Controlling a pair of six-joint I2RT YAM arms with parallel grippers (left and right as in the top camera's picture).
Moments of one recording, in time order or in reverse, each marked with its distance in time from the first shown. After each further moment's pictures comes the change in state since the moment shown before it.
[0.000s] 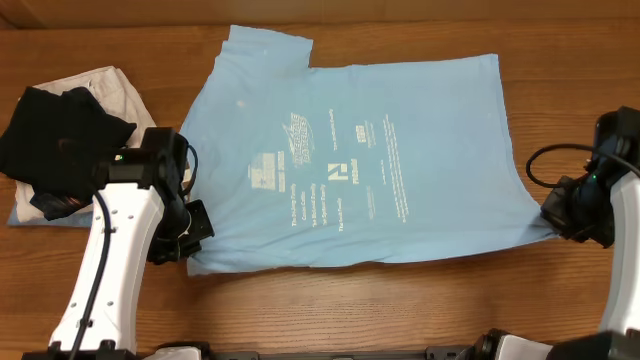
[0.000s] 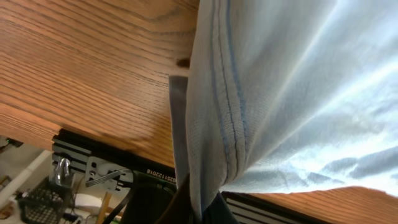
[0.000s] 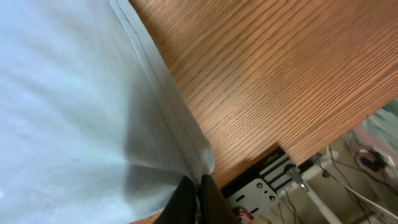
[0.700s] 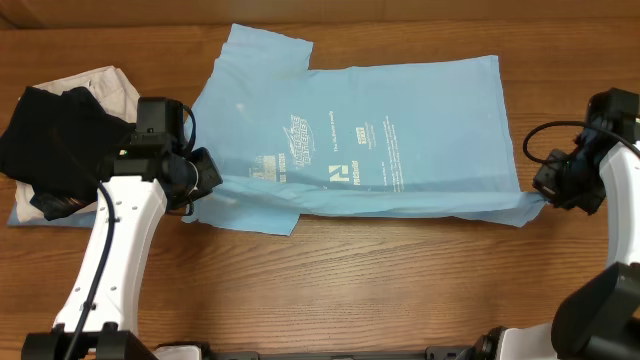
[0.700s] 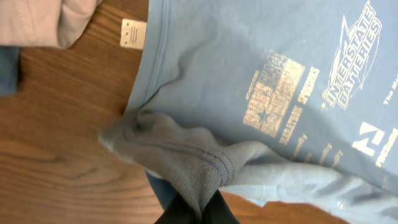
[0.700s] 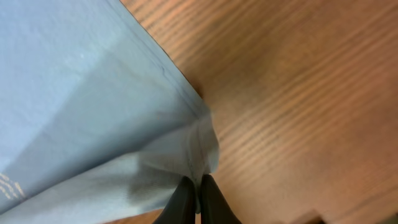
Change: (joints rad) left arm 0.000 0.049 -0.002 0.511 0.069 -0.026; right arm 0.000 0.203 -0.001 0.278 -0.066 -0.033
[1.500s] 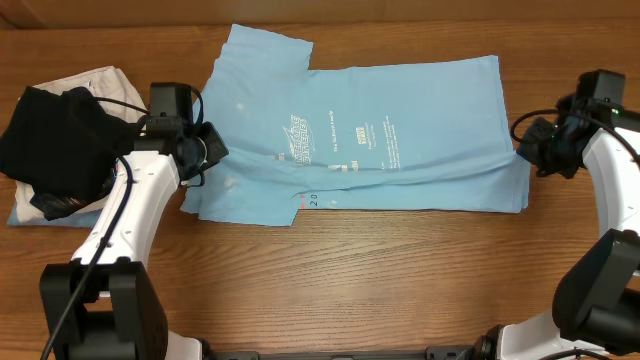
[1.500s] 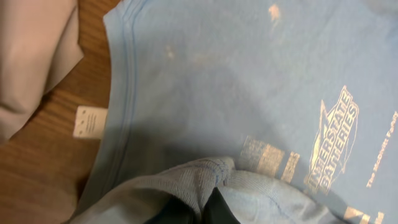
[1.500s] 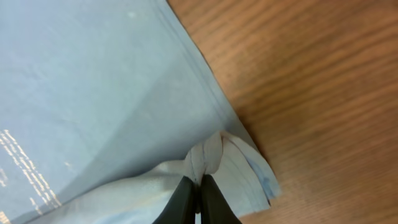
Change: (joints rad) left arm 0.000 0.191 -0.001 0.340 -0.013 -0.056; right arm 0.048 0.103 0.000 0.348 -0.164 -0.053
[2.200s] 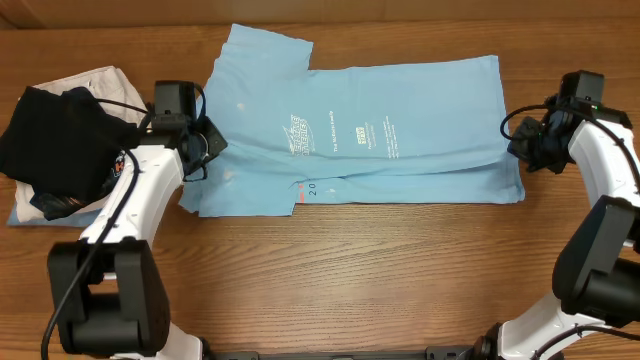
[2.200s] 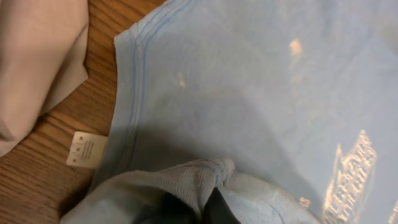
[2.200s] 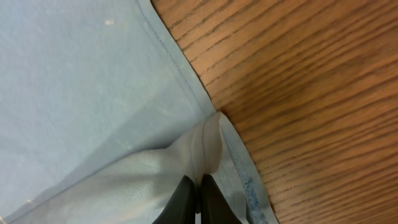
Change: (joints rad) left arm 0.000 0.071 -0.001 0.092 -0.064 -0.087; right arm 0.012 0.129 -0.002 0.113 0.030 -0.013
